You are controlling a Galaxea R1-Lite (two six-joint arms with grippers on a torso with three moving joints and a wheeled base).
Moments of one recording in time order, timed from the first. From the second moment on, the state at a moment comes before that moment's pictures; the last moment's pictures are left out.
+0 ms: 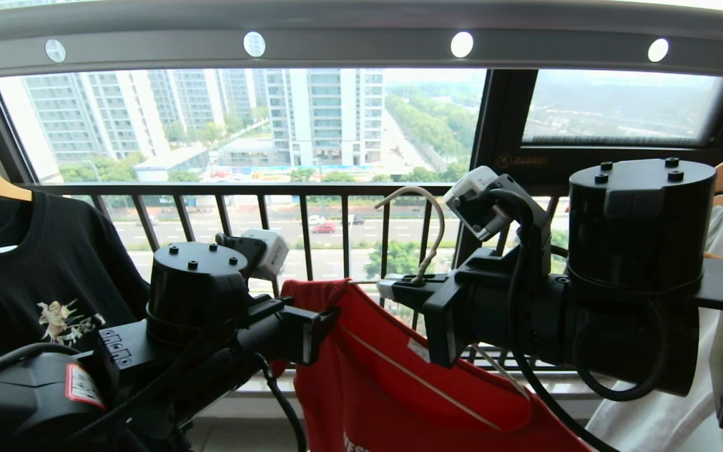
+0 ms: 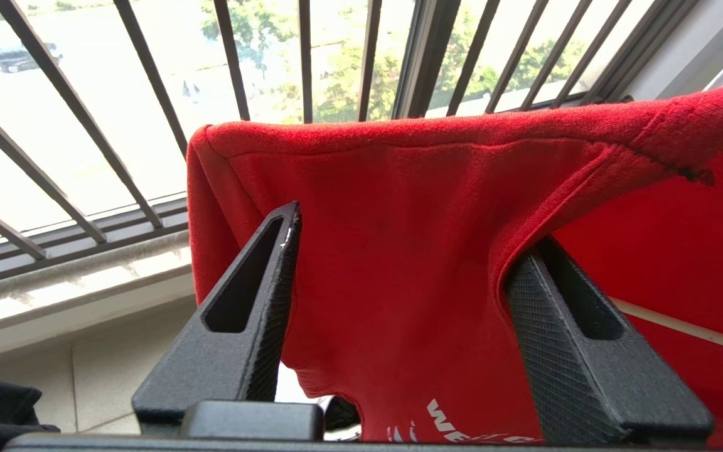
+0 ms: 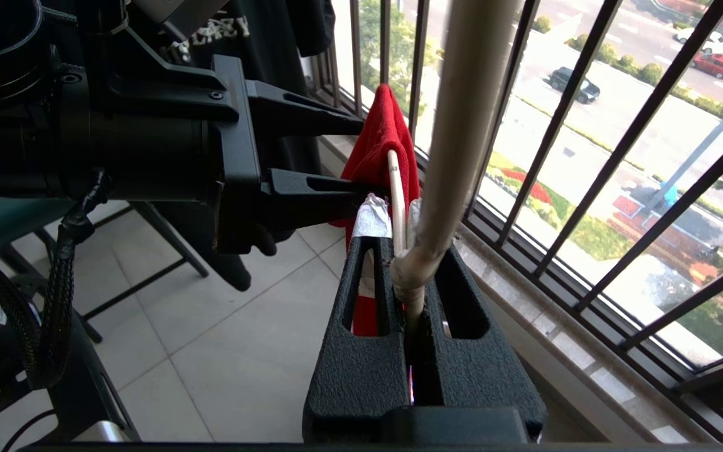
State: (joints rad) left arm -0.71 1.60 -0.68 -0.61 0.23 -0.21; right arm 0.82 1.59 -0.96 -0.40 0.05 0.05
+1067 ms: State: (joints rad) left arm -0.40 1.57 -0.71 -0.63 -0.08 -0.24; right arm 0.79 1.61 -0.96 -0.40 0.05 0.04
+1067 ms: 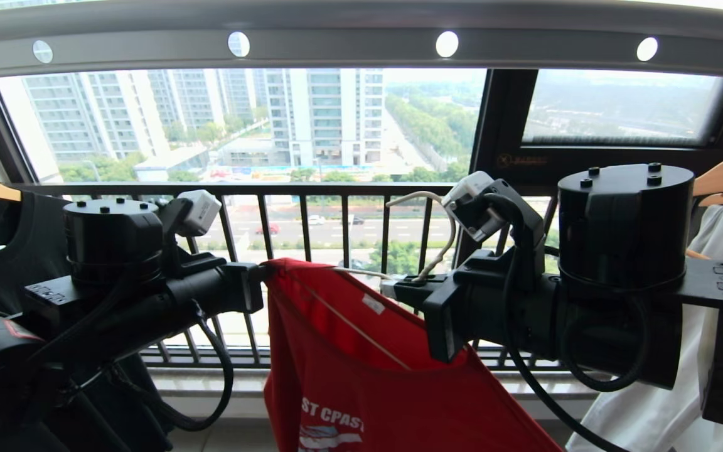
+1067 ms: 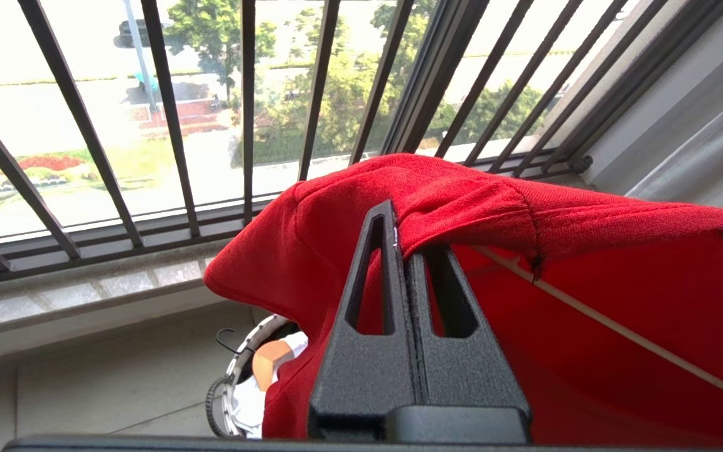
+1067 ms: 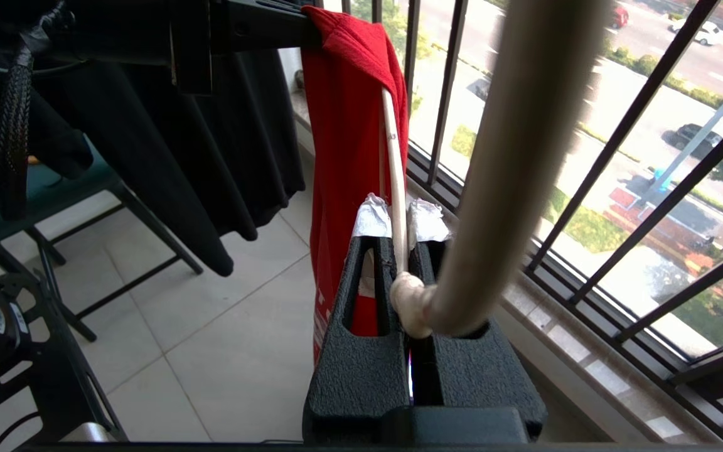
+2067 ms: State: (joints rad) left arm -0.09 1.66 -0.76 -0.68 -0.62 -0.65; right arm 0.83 1.62 -0.94 -0.40 0.06 0.04
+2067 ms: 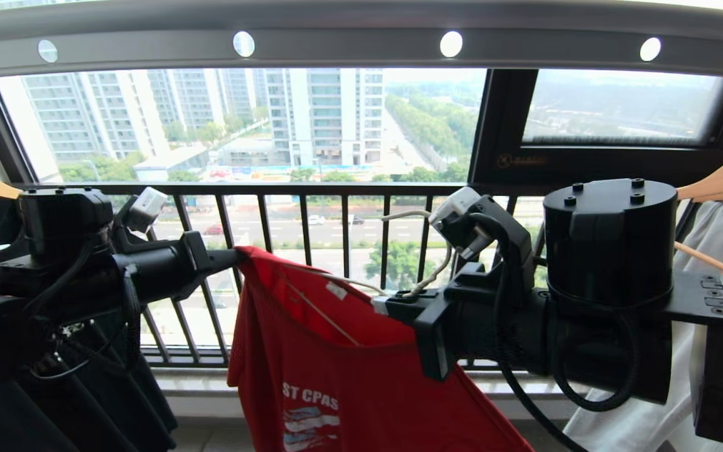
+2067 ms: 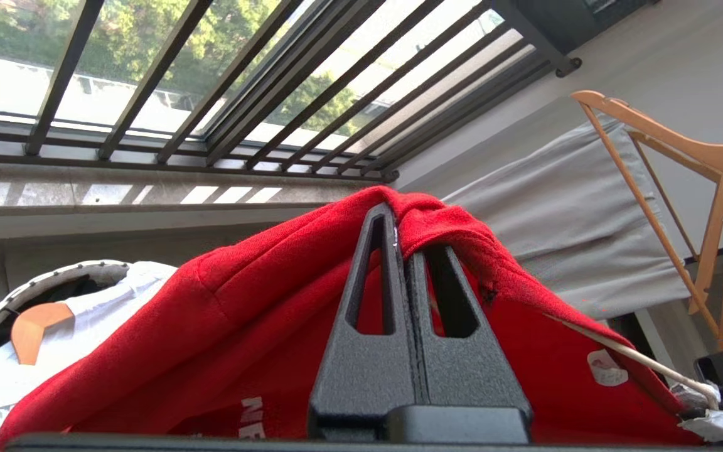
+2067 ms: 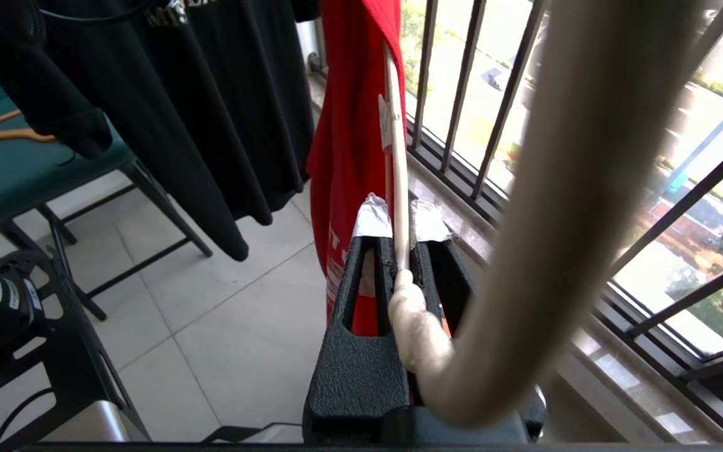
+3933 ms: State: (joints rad) left arm -0.39 1.57 -0.64 -0.61 -0.51 -0.42; right arm 0.81 1.75 -0.93 -0.86 -0.07 0.10
